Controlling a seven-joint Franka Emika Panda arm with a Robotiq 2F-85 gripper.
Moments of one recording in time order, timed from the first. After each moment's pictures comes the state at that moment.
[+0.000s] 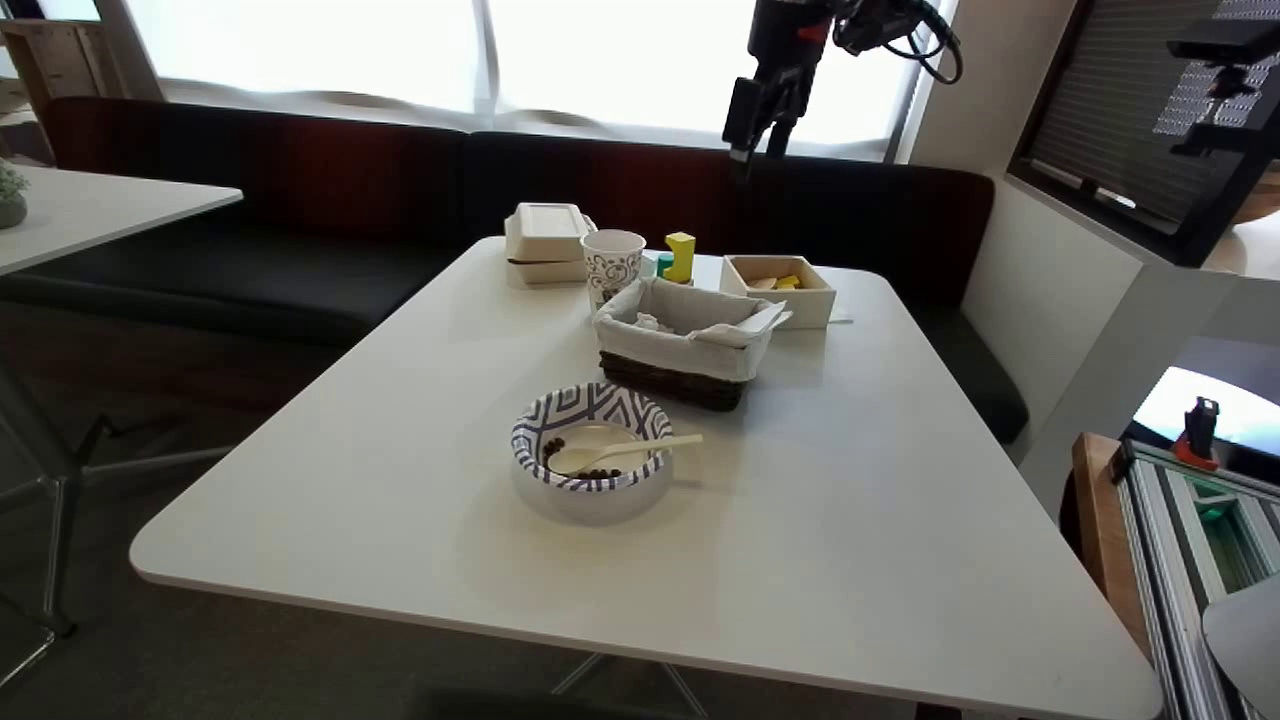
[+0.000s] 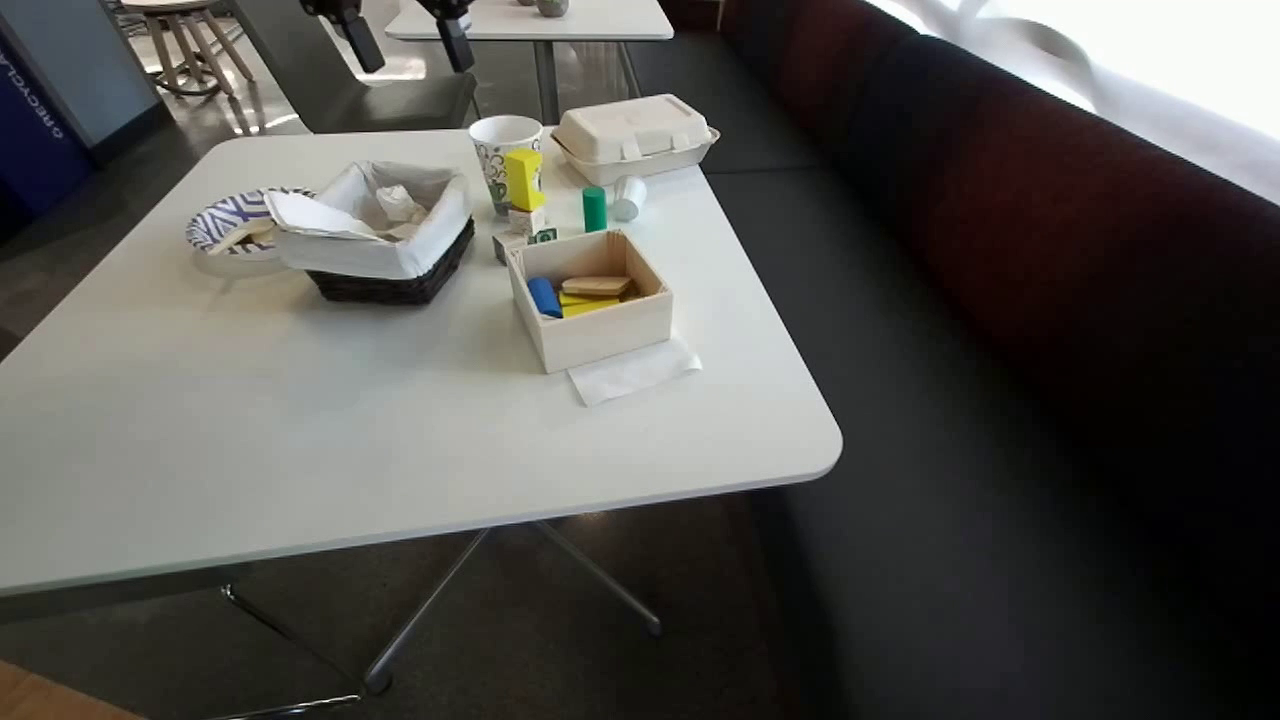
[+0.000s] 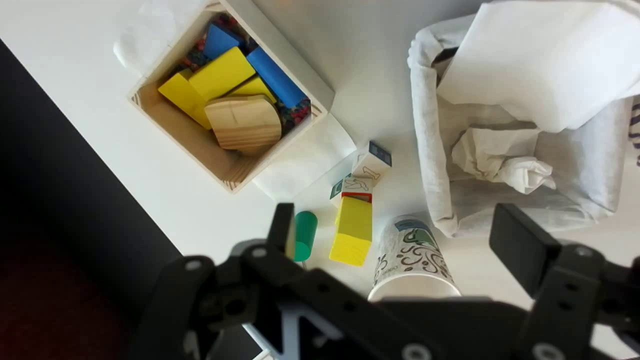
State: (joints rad) arm -0.14 0.00 -0.19 -2.27 -0.15 2.44 -0.19
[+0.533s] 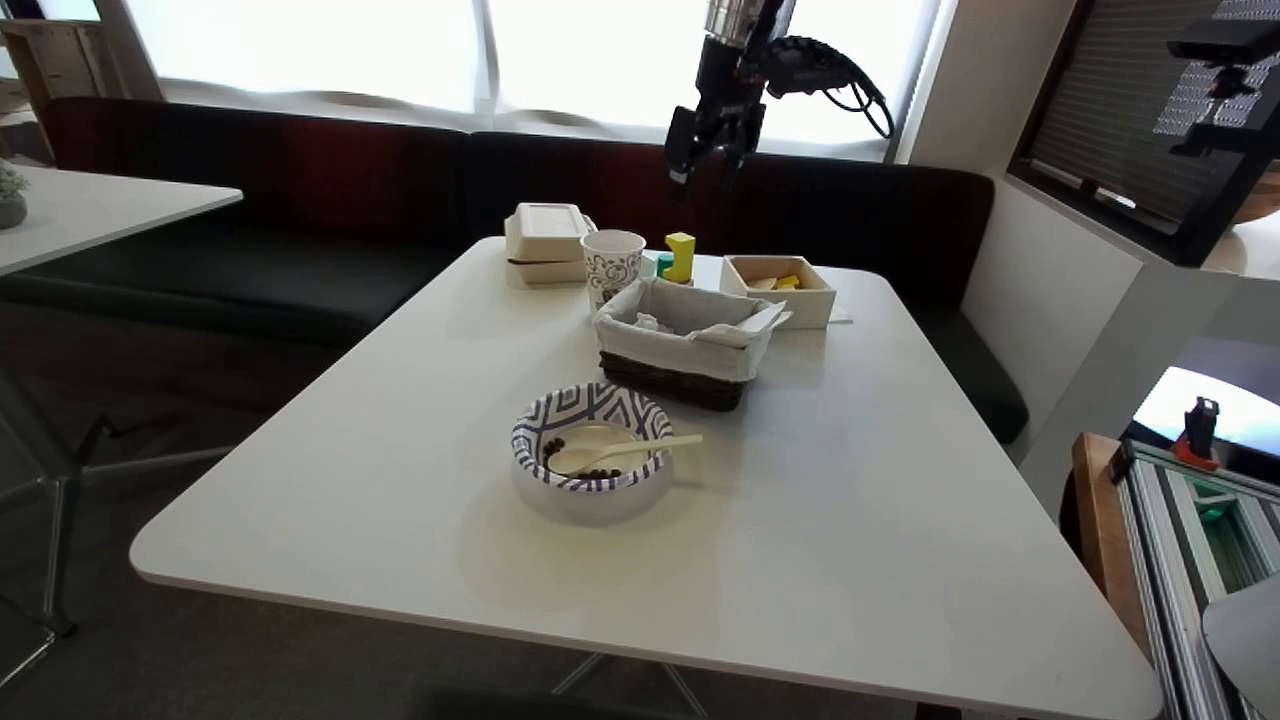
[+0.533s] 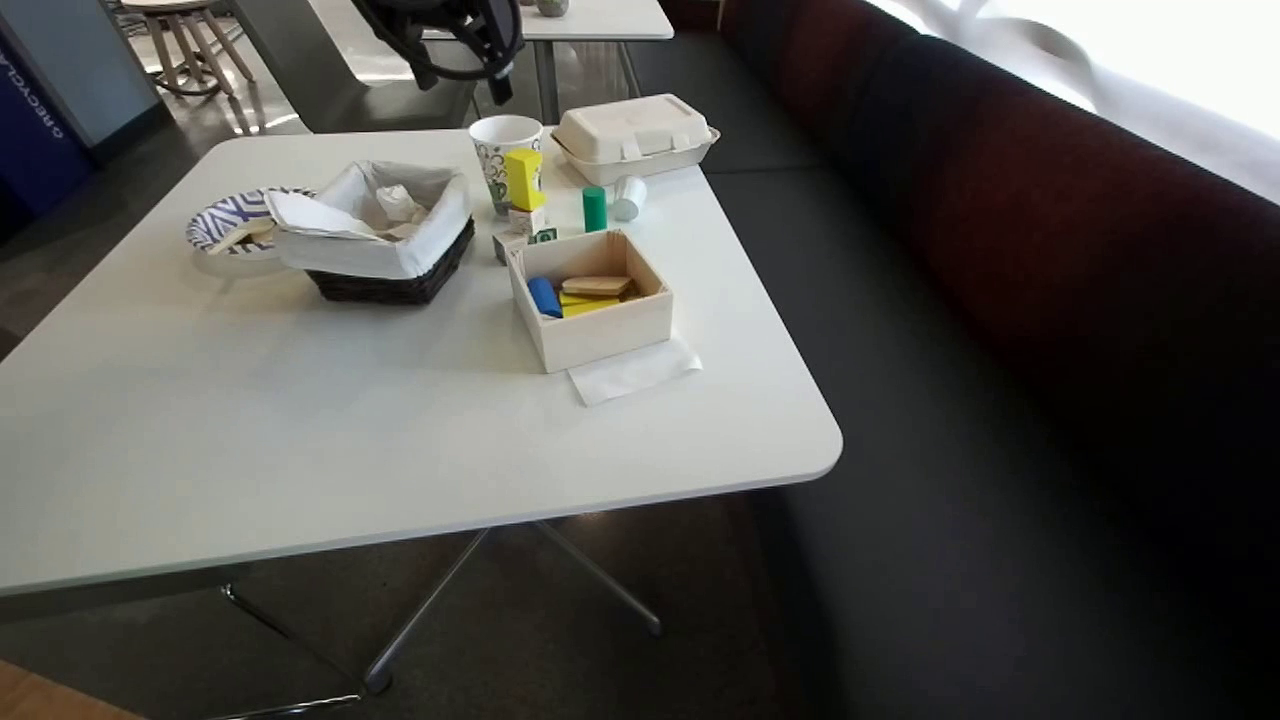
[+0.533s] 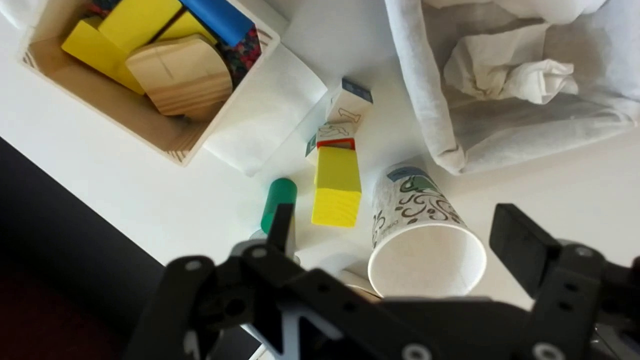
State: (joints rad) arm -0.16 0.21 -0.16 -2.12 0.05 2.52 -0.20
